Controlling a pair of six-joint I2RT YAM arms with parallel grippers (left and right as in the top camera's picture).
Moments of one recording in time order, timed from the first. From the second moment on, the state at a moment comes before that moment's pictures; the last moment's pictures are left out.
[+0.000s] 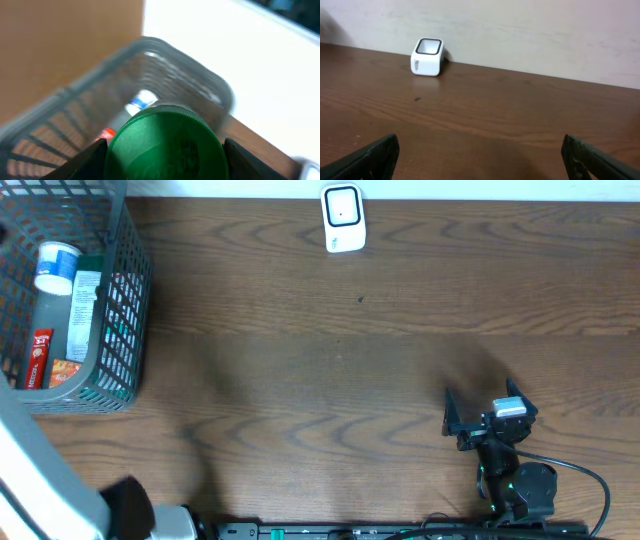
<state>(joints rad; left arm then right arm) 0.43 1.60 2.36 -1.28 -0.07 -0.25 0.08 0.02 0.01 -0.07 -0.05 -0.06</state>
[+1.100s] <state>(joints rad) -0.76 1.89 1.87 -1.51 0.12 -0.30 0.08 0.02 0.01 -0.07 -0.05 -0.06</state>
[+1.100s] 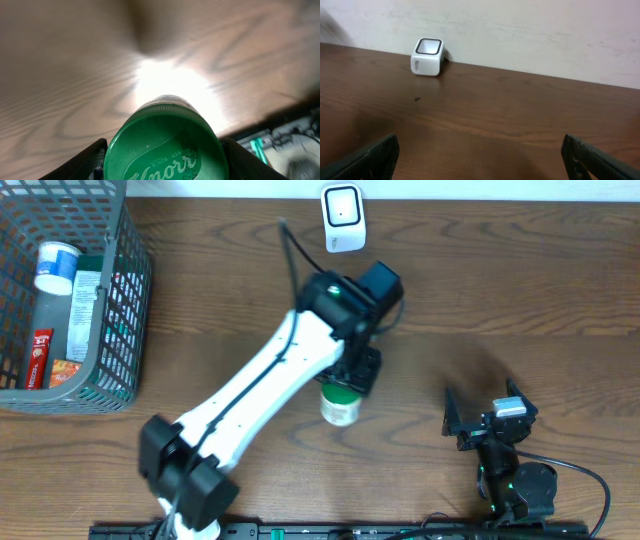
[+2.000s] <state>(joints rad) -0.77 2.19 1.81 -1.30 0.44 -0.07 0.08 0.02 0.01 -0.07 -0.05 -0.06</state>
